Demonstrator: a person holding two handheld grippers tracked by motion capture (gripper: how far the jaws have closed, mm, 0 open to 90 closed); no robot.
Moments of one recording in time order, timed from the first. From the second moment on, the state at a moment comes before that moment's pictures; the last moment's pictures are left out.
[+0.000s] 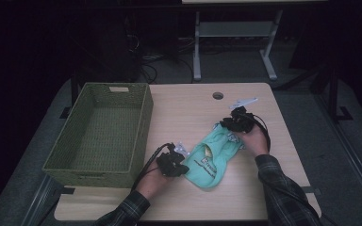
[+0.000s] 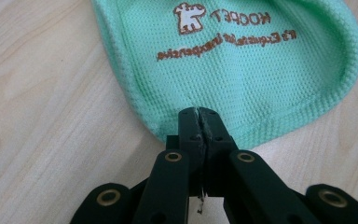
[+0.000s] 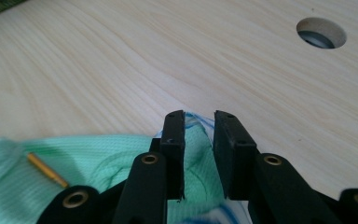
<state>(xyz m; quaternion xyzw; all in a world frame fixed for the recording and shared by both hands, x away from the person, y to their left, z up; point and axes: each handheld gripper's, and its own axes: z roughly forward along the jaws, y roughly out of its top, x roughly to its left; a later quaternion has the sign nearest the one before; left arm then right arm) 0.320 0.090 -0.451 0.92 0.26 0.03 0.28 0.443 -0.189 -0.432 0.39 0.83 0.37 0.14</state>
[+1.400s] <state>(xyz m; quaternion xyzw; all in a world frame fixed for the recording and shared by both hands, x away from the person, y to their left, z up) 0.320 0.091 -0.451 0.92 0.26 0.02 0.28 0.350 -0.204 -0.466 0.38 0.85 0.35 0.09</state>
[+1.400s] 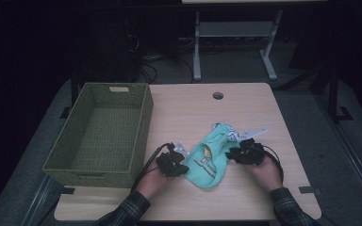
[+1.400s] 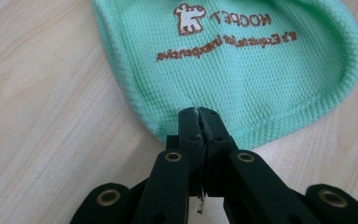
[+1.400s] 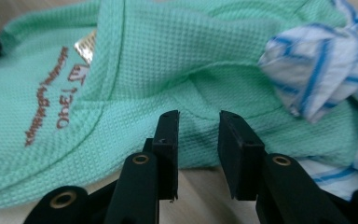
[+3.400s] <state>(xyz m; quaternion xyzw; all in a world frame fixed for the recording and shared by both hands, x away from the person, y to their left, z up) 0.400 0.023 -0.452 0.92 0.23 0.02 0.31 0.305 -0.206 -0.462 0.33 0.87 0.36 0.06</state>
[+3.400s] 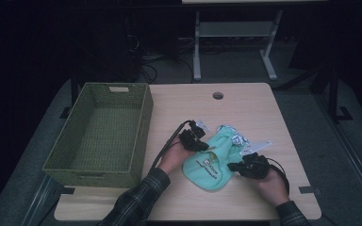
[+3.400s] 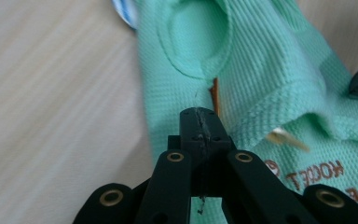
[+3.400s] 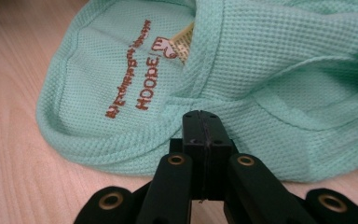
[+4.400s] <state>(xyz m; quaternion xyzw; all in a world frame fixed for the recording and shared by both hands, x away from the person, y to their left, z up) 0.363 0.049 -0.453 0.93 0.23 0.04 0.29 0.318 -0.229 -0.465 0.37 0.86 0.34 0.08</state>
